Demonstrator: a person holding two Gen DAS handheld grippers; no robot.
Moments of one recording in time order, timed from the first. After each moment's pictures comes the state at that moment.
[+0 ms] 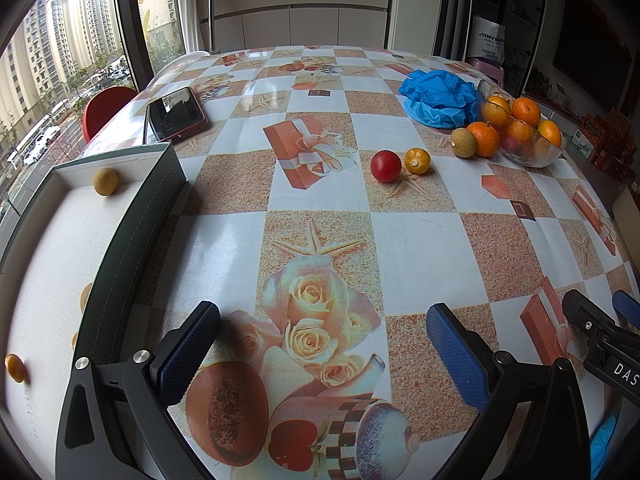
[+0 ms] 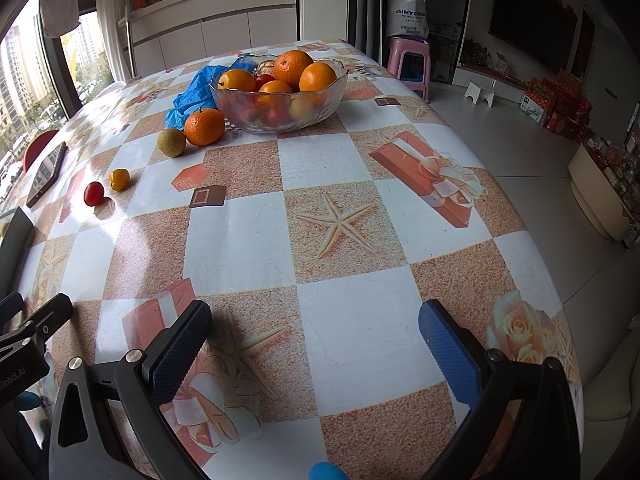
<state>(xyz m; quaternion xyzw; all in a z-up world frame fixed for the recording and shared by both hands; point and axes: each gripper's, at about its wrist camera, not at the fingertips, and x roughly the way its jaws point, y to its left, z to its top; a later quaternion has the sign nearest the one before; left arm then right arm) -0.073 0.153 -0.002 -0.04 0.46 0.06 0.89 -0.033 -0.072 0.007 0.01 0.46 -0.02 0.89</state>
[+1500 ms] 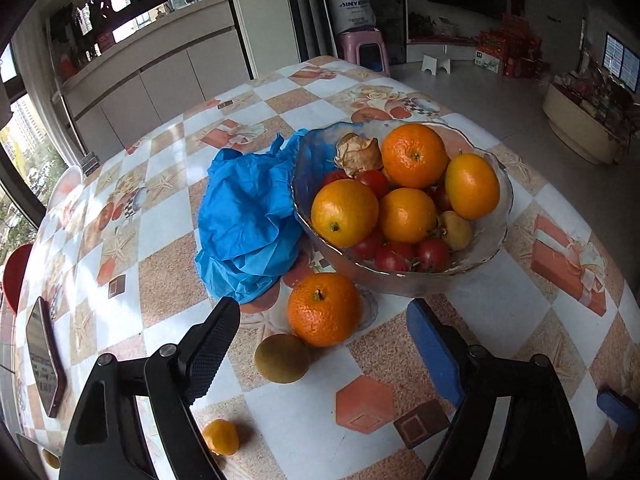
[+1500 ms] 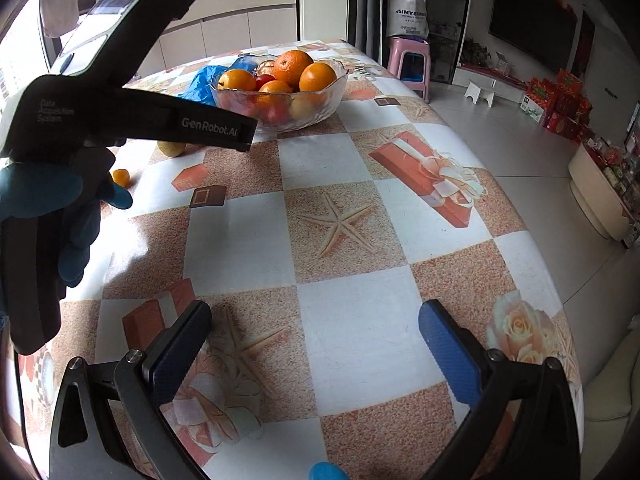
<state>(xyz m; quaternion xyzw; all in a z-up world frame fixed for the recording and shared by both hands) 0.091 0.020 0.017 0.13 0.44 -0.13 0.88 -0.033 -0.072 0.008 0.01 0.46 -0.02 0.89</state>
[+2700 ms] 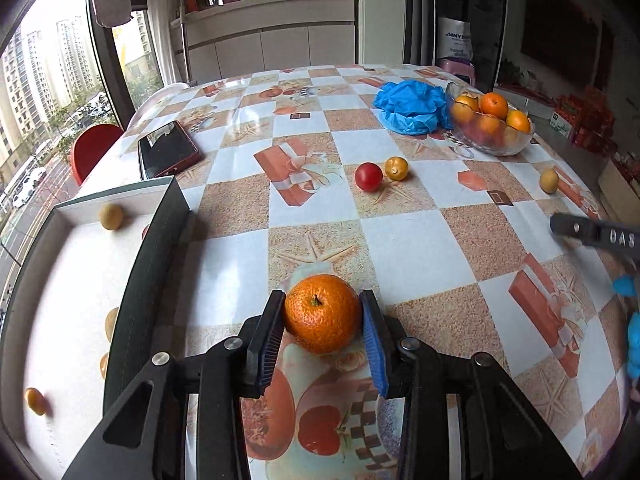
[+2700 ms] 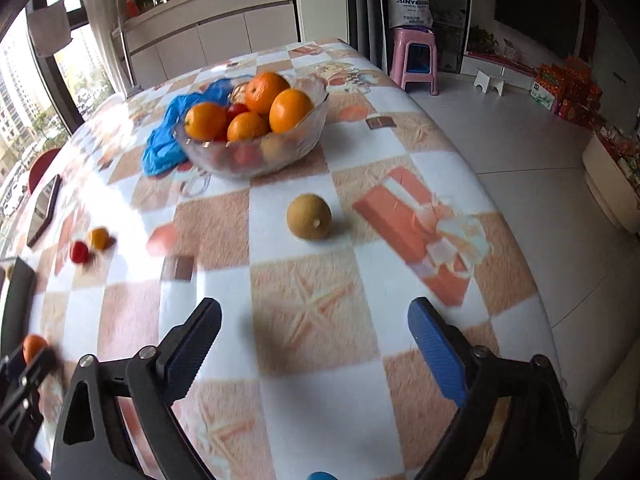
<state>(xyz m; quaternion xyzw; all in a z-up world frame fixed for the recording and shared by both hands) -0.087 0.154 0.007 0.01 0.43 0.01 0.90 0.029 -0.105 0.022 0.05 0.47 0.00 0.88</state>
